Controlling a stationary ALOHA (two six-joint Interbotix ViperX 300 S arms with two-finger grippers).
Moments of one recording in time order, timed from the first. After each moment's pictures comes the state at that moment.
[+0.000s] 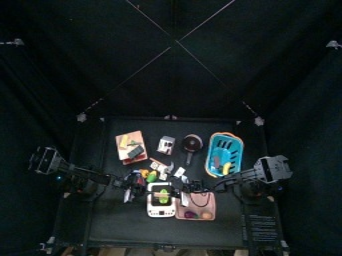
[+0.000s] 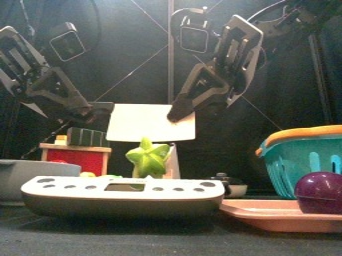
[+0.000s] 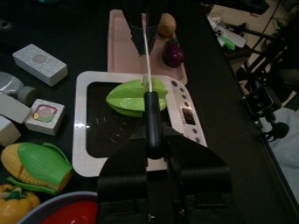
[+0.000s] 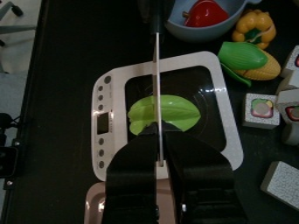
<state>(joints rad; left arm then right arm) -0.17 -0.28 1.15 0.10 -0.43 -0.33 0.12 0.02 0.63 0.21 -0.05 0.02</state>
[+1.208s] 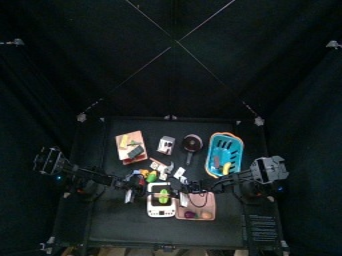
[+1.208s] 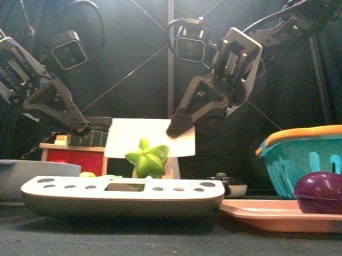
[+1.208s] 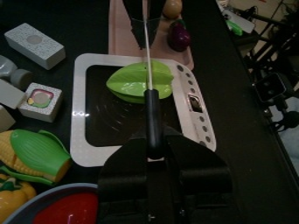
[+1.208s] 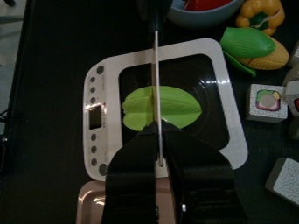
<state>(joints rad) -0.17 -0.22 1.15 0.10 -0.43 -0.33 0.12 0.07 0.63 0.21 -0.05 0.02</state>
